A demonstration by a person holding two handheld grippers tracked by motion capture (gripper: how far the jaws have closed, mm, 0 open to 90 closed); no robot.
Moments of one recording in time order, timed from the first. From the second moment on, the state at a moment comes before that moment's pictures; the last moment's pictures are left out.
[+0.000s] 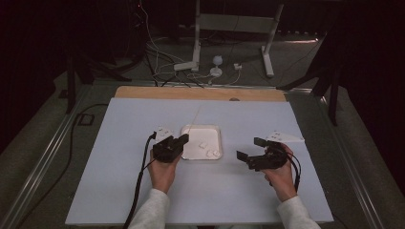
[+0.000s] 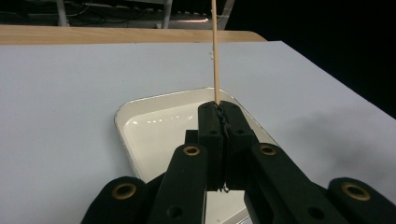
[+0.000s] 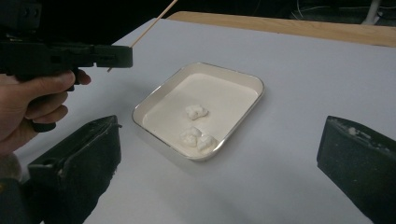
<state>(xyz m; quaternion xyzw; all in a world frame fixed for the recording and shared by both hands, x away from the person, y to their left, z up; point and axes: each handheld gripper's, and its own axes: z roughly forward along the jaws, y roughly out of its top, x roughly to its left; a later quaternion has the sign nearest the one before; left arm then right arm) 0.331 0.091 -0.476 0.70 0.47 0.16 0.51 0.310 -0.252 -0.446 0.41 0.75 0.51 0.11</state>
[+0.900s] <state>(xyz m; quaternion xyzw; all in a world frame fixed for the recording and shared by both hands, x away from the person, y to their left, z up) 0.335 0.074 -0.504 0.72 0.51 0.15 0.46 0.298 -0.289 -0.445 0.44 0.72 0.52 0.12</state>
